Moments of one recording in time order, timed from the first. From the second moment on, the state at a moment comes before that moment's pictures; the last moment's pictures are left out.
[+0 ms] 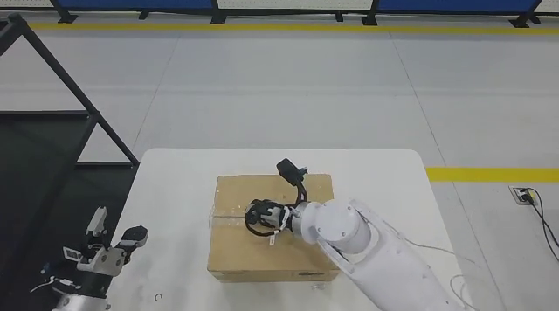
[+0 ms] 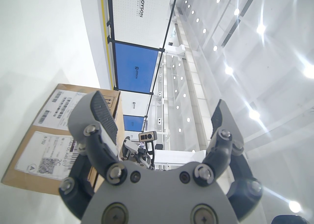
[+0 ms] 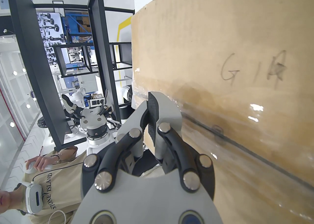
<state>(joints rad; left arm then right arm) 1.60 -1.22 -1.86 -1.88 -0.63 -0.04 -0.28 -0.53 -1.35 0.72 -1.39 0.17 0.47 0.56</state>
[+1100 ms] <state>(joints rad) 1.59 -1.22 -1.86 -1.87 -0.63 -0.03 -0.29 -0.60 -1.37 0.81 -1.37 0.10 0.47 0.57</state>
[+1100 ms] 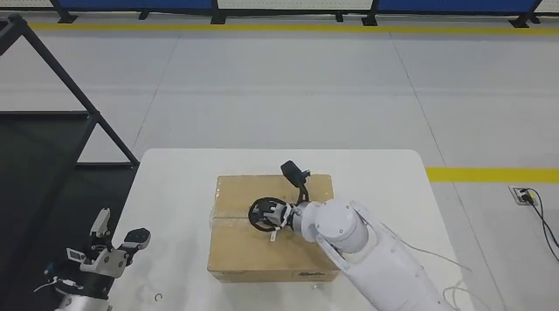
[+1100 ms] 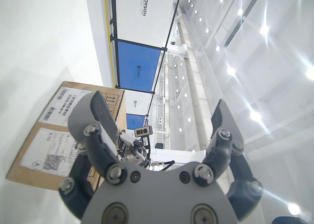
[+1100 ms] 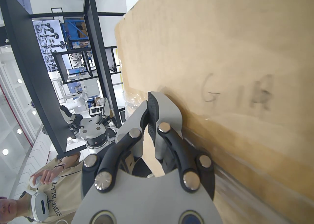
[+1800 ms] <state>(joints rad) 1.59 -1.22 -1.86 -1.87 -0.63 -0.03 -0.29 -1.05 -1.23 1.29 -1.81 -0.07 0.60 0.57</state>
